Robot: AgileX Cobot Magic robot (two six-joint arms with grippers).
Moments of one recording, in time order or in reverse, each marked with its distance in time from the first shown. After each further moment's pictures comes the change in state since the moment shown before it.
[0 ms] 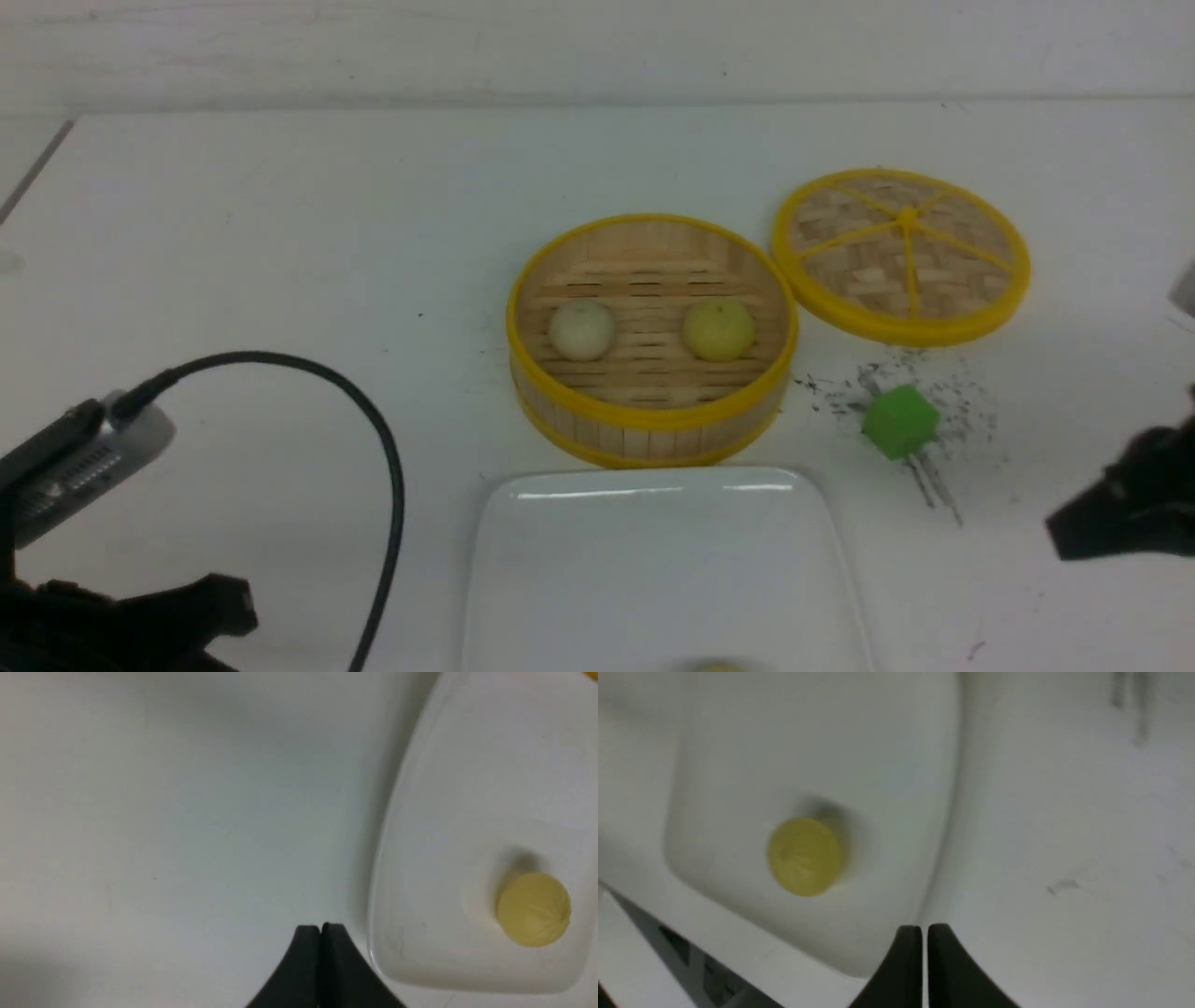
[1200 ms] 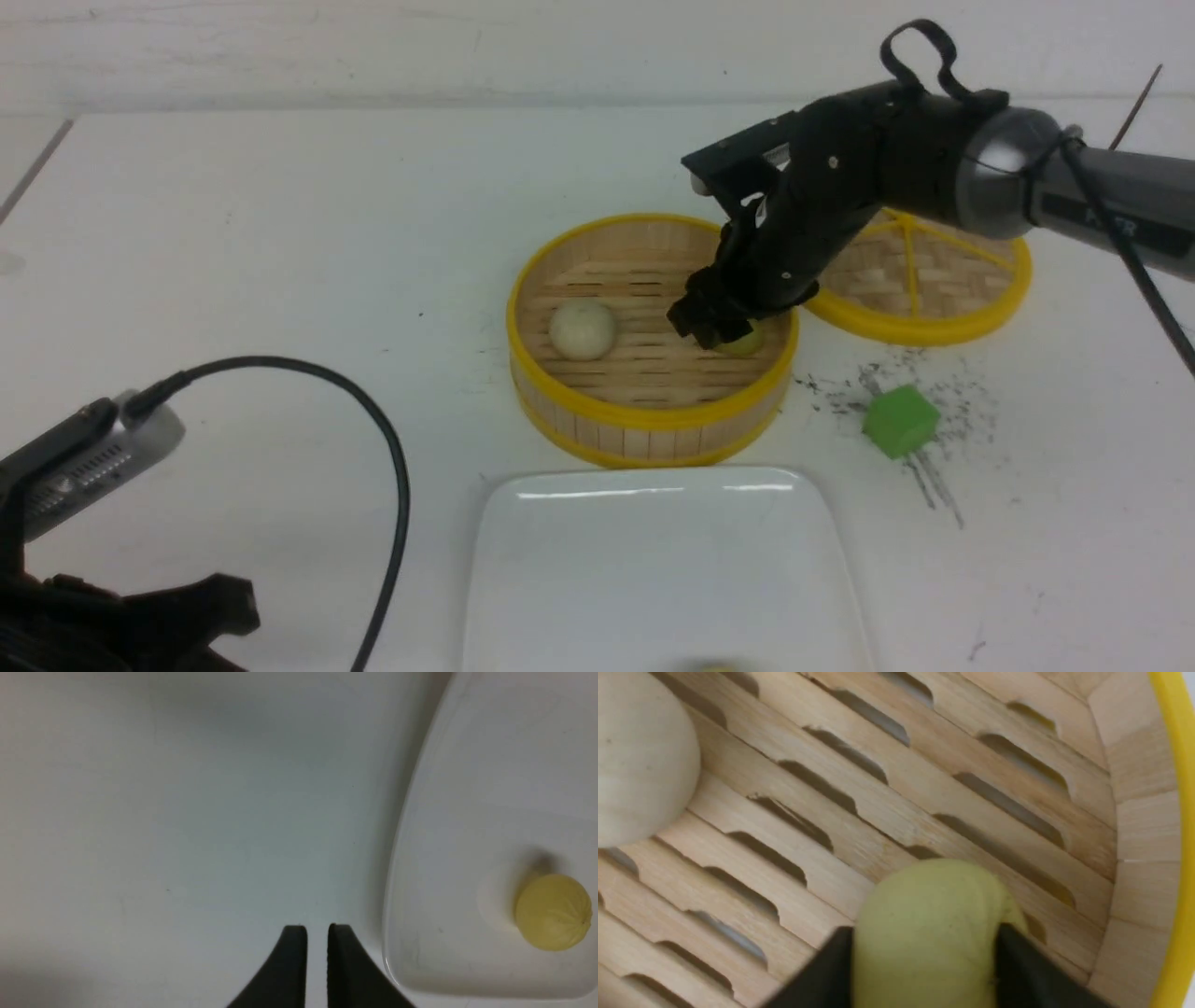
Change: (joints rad) right arm 0.312 0.939 -0.853 -0.509 -0.315 0.232; left arm 0.000 0.011 0.000 0.016 -0.015 0.016
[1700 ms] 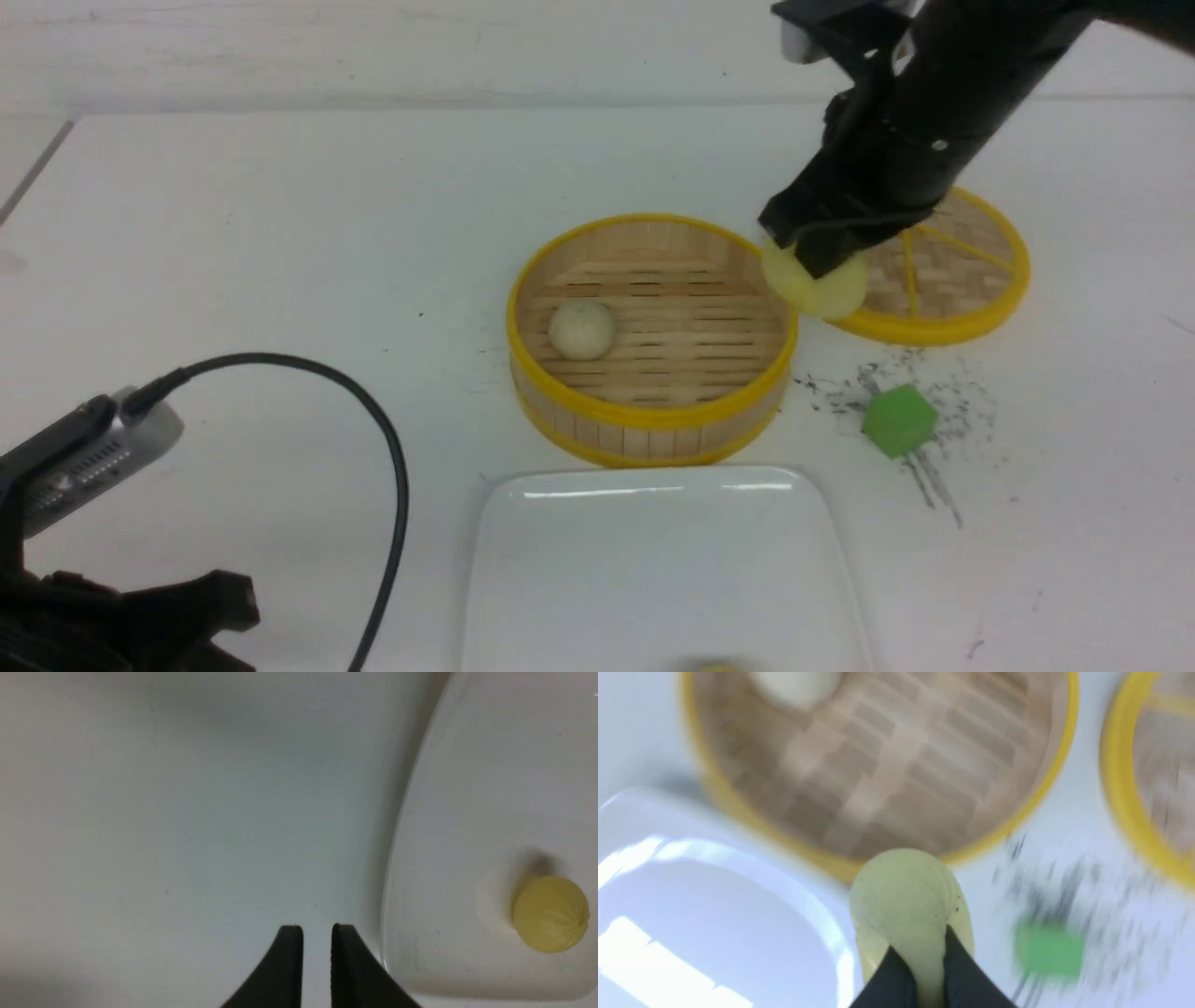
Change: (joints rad) right arm 0.006 -0.400 0.026 0.053 0.450 0.020; left arm 0.000 0.000 0.000 0.001 -0.016 0.000
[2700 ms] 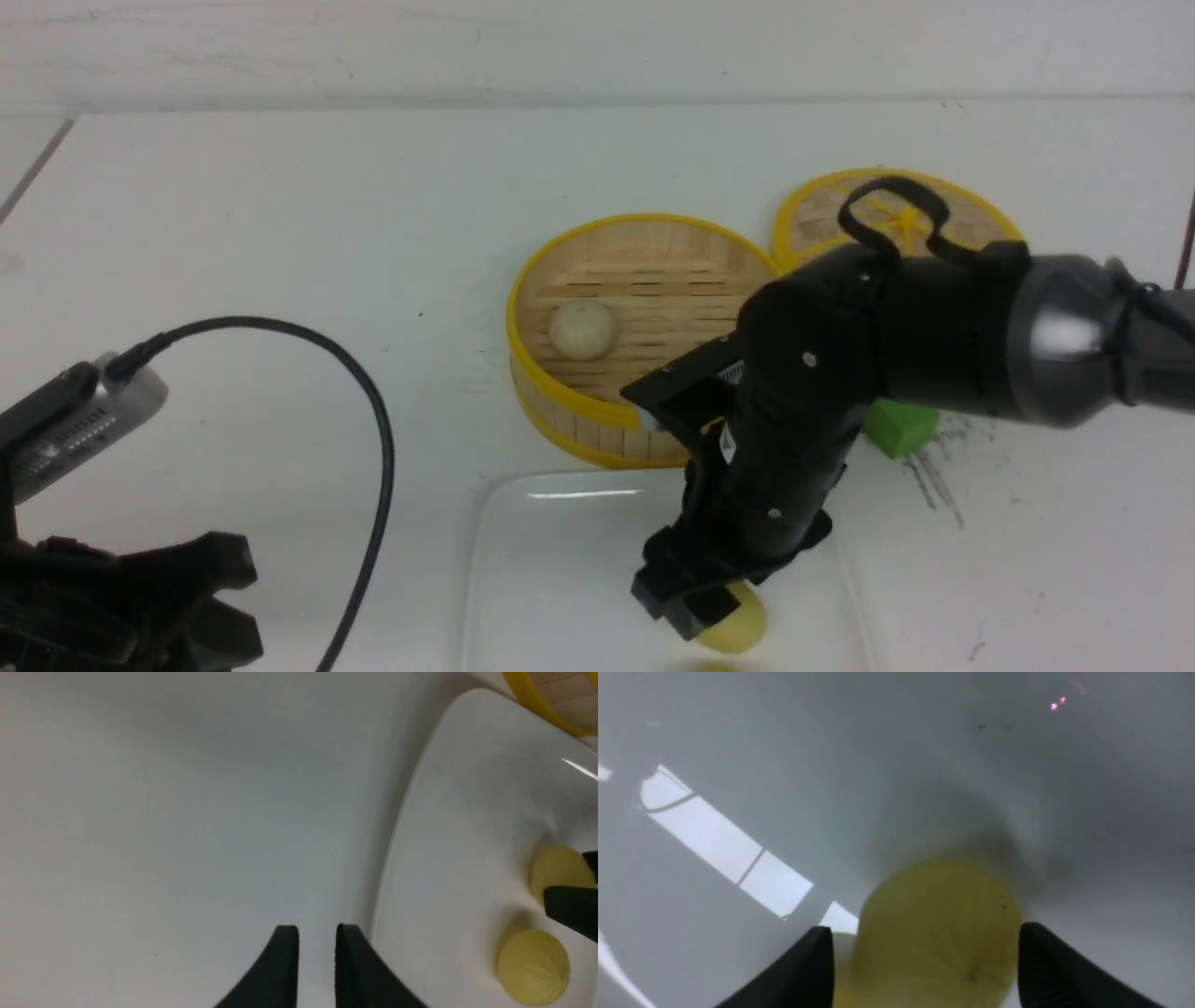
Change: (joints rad) right arm 0.296 0.082 0.433 0.038 -0.274 0.142; left arm 0.000 0.000 0.000 0.000 -0.097 0.000
